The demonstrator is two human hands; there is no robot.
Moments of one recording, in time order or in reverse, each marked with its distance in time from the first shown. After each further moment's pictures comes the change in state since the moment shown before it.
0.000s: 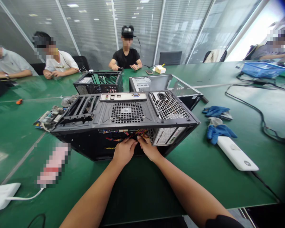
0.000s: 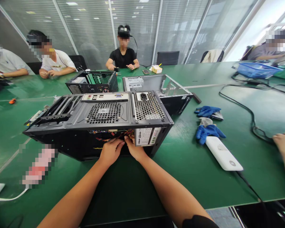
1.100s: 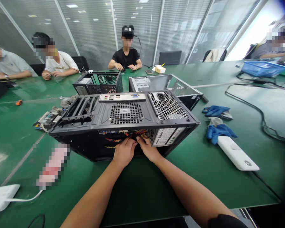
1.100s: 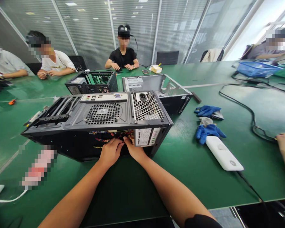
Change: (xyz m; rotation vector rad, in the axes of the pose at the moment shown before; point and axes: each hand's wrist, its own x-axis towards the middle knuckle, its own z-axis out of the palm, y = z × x) left_hand 0.000 0.004 -0.003 0.040 -0.002 -0.011; right_hand -0.004 -0.010 -0.003 -0.129 -0.065 0.098
